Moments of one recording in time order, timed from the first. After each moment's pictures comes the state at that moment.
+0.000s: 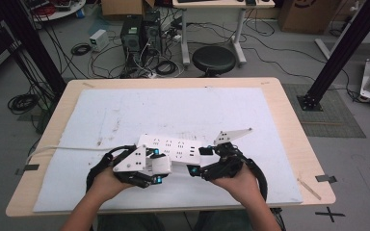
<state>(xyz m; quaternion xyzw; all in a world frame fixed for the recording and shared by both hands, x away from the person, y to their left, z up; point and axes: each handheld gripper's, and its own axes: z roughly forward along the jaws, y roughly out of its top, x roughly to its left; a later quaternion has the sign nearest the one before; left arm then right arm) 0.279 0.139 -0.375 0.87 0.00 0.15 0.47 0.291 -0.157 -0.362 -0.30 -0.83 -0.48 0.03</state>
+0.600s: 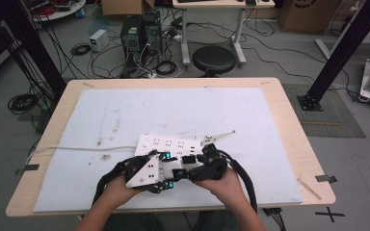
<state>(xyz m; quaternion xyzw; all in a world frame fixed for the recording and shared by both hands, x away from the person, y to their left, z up) 0.263 0.111 -0.378 0.85 -0.05 0.22 0.47 0.299 -0.125 -0.389 -0.31 -0.79 -0.50 0.15</state>
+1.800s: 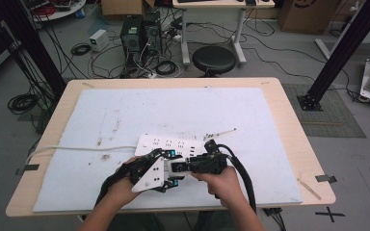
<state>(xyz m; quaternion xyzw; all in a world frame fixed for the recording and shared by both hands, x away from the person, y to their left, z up) 0.260 0.098 -0.373 0.84 -0.08 0.27 0.47 0.308 -0.130 -0.391 -0.31 -0.75 -0.53 0.24</state>
